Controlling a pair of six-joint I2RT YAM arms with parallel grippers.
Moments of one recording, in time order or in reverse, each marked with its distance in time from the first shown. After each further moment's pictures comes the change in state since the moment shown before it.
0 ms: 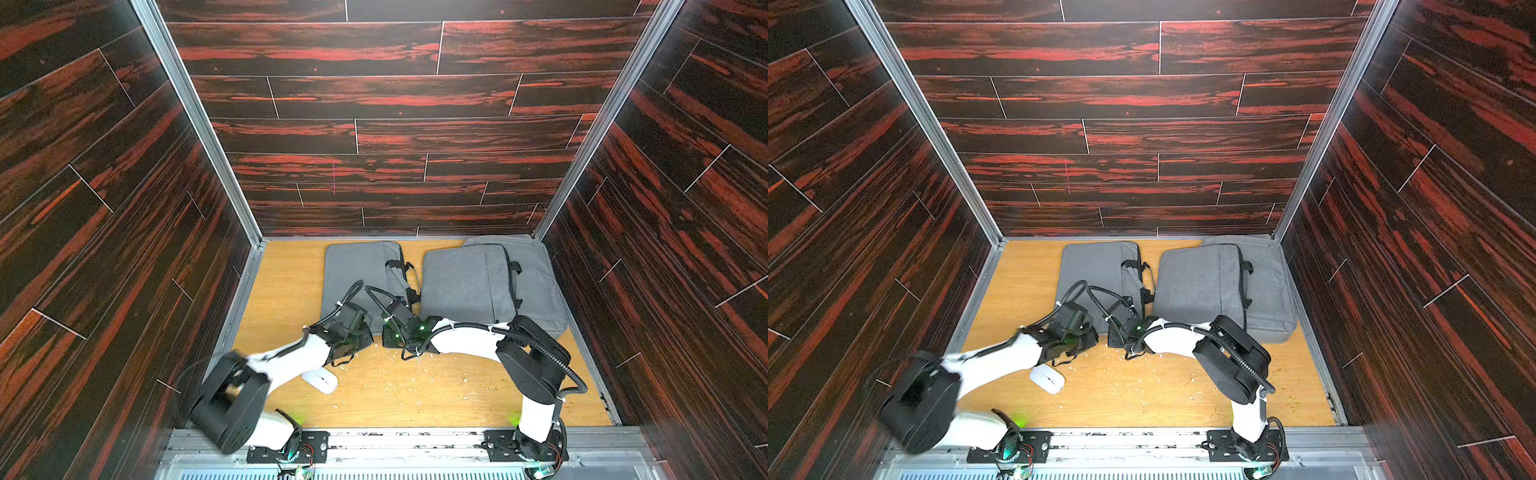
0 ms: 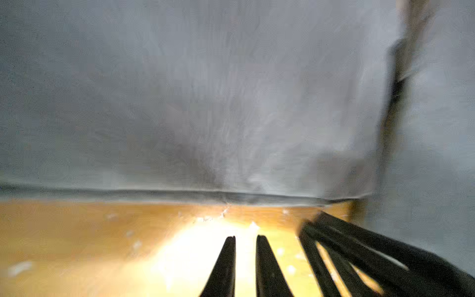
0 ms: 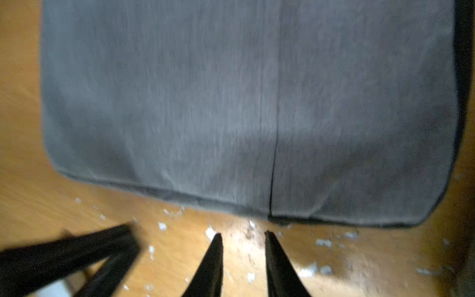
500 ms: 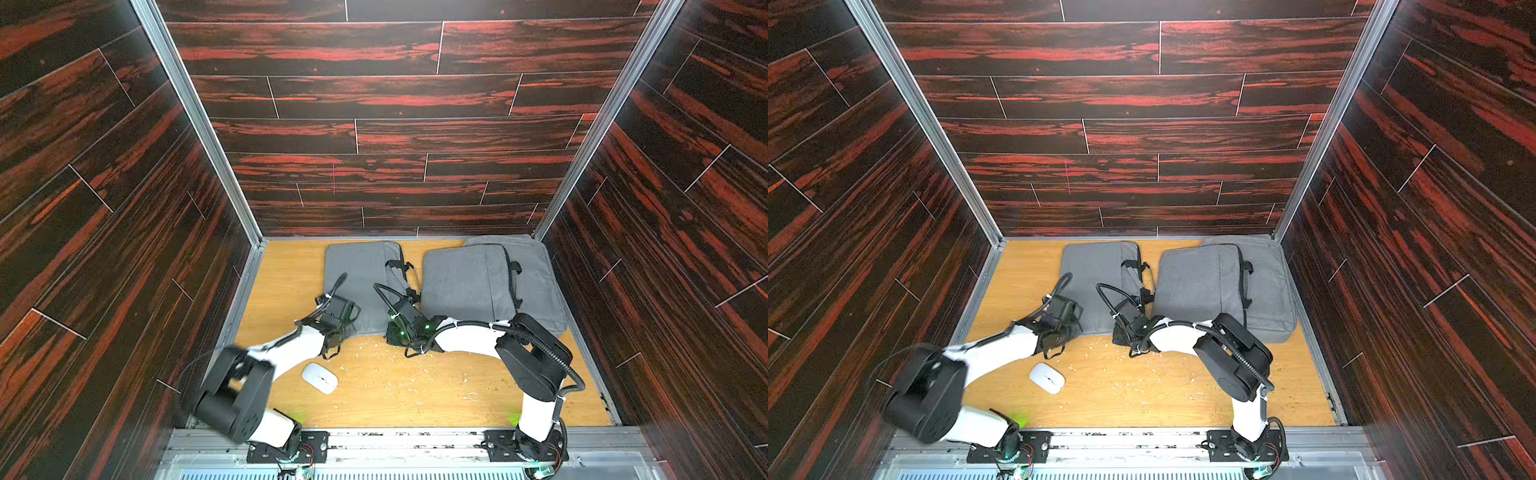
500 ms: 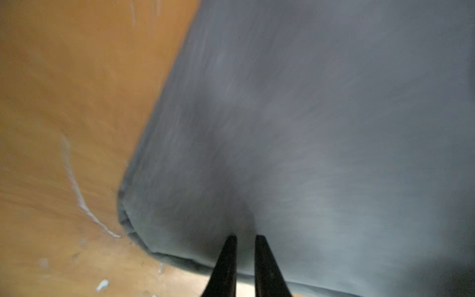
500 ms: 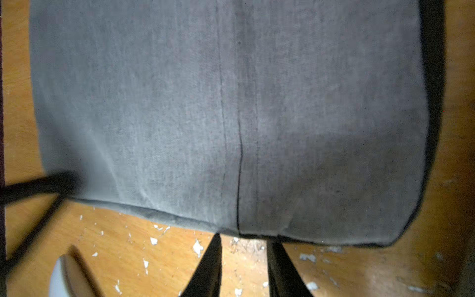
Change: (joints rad) left arm 0.137 0.154 0.004 0.003 -0.146 0.058; right arm -0.032 0.000 -0.040 0.043 -0.039 0.039
